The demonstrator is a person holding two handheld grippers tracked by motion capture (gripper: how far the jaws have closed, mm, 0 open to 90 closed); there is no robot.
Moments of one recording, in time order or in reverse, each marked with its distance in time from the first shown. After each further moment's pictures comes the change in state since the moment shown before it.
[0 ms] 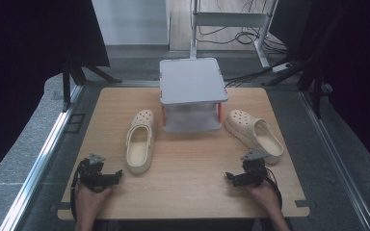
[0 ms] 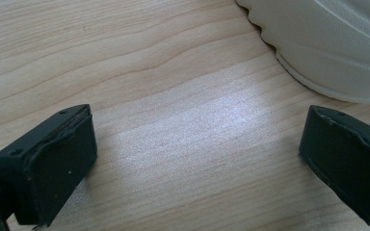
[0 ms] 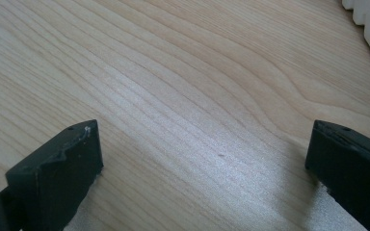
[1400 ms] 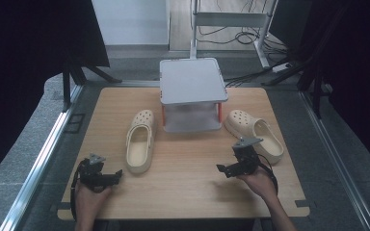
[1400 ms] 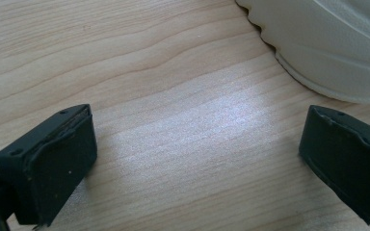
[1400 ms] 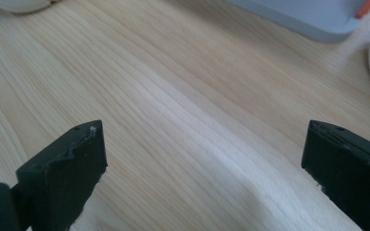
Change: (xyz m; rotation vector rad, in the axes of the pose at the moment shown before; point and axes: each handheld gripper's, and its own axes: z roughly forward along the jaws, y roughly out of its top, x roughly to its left) left arm 0.000 0.000 0.000 0.000 0.001 -0.001; right arm 0.017 0.062 -0.015 -0.004 0.135 -0.050
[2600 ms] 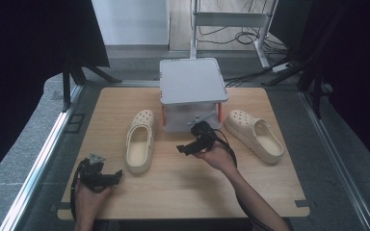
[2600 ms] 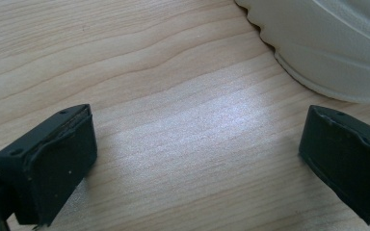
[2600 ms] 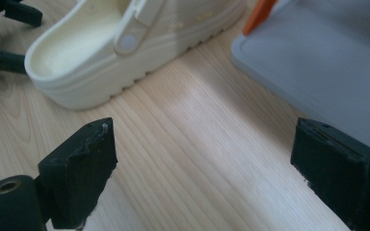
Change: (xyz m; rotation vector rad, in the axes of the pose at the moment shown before) left arm 0.000 0.000 0.000 0.000 -0.002 0.010; right arm 0.052 0.117 0.072 0.023 0.130 -0.051
